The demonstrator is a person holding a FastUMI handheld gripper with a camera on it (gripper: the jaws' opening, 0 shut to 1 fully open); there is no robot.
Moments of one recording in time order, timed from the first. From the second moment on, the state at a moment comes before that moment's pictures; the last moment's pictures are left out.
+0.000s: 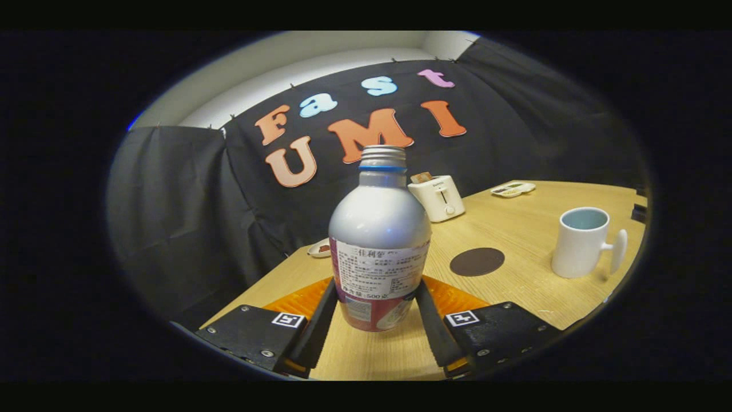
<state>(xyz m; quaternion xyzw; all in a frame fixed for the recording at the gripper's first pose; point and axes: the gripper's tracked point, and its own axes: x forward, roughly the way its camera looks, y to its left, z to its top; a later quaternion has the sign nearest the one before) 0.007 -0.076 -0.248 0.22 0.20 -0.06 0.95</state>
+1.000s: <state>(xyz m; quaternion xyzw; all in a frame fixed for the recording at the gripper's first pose) 0.028 -0.135 -0.242 0.55 0.14 -0.12 0.81</state>
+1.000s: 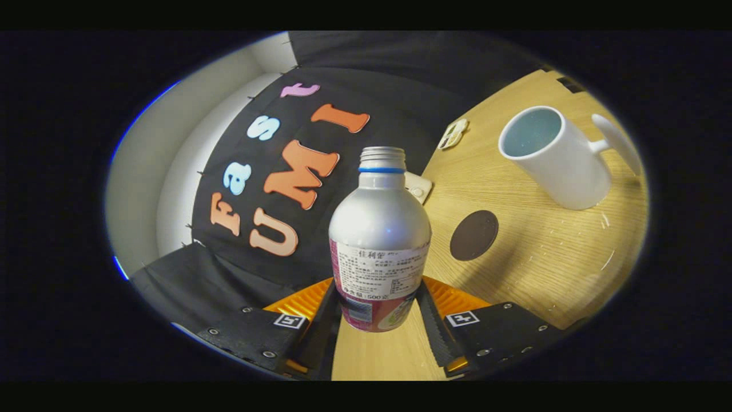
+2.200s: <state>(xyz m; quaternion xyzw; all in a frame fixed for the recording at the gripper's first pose) 0.038 -0.187 -0.215 0.73 0.03 -0.17 0.66</state>
